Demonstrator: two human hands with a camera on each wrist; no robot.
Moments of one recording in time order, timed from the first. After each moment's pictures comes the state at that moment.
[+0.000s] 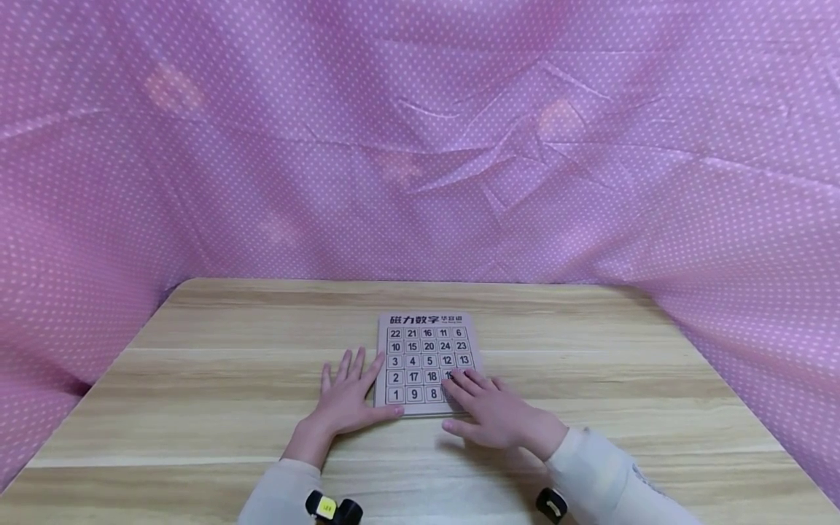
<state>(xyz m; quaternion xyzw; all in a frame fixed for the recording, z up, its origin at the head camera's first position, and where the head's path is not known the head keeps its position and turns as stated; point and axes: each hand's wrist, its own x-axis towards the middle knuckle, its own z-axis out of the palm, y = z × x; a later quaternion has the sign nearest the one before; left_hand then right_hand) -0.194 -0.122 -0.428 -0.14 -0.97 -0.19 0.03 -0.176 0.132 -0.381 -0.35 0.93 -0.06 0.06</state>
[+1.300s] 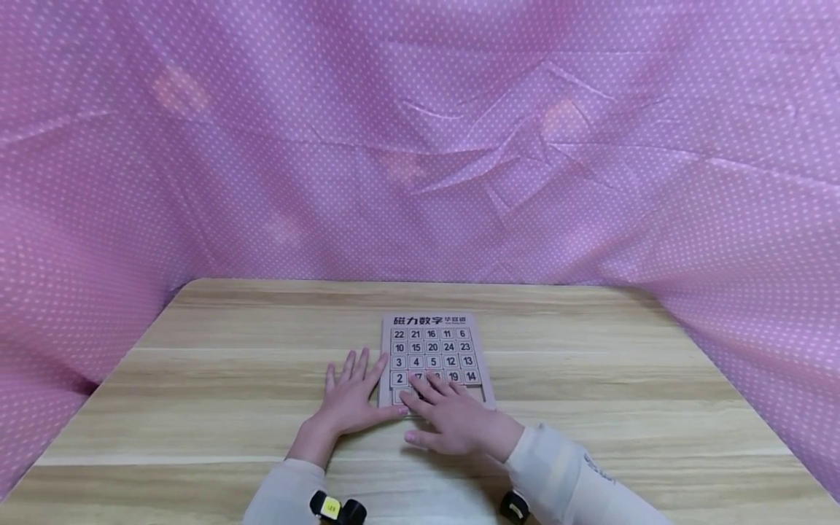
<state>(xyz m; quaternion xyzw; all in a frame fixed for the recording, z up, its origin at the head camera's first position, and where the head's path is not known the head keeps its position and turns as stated) -0.193 -0.122 -0.431 -0.13 -0.98 -0.17 0.03 -0.176 0.082 -0.394 -0.41 0.91 -0.03 0.07</state>
